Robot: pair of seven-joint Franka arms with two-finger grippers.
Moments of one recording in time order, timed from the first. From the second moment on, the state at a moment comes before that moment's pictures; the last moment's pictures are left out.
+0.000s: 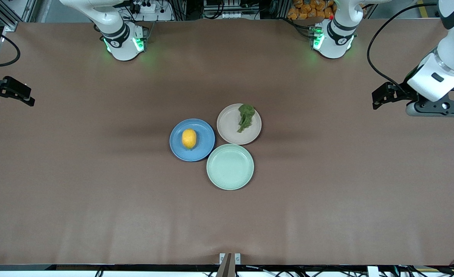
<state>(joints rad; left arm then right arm) -0.06 -0.01 -0.09 -1.65 0.01 1.66 -0.10 0.08 0.01 -0.13 -1.53 0.00 1.54 -0.05</state>
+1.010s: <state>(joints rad) -0.06 -0.01 -0.10 -1.63 0.01 1.66 -0.10 0.08 0.05 -0.15 -1.51 0.00 1.62 -0.05</state>
